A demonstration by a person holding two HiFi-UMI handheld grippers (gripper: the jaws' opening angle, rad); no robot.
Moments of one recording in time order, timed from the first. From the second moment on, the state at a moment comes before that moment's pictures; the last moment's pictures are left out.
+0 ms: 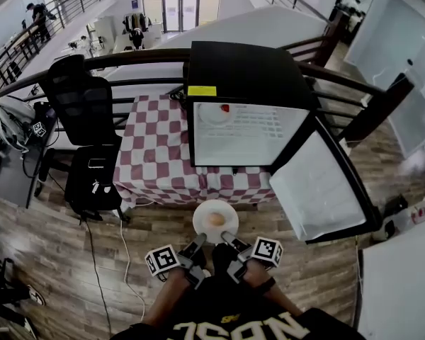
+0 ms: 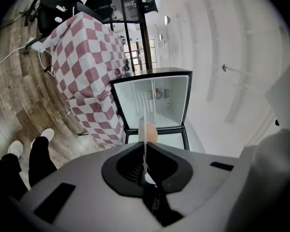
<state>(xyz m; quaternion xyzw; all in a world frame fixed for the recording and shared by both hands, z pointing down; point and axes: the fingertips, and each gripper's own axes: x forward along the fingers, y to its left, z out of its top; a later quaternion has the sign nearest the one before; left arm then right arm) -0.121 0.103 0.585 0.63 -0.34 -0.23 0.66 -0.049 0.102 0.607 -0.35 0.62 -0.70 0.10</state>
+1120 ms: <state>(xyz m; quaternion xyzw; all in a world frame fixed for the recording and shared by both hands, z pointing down) -0.095 -0.052 0.583 0.63 -0.36 -0.21 0.65 -0.027 -0.059 0.609 -0.31 0.61 -0.71 0.15</state>
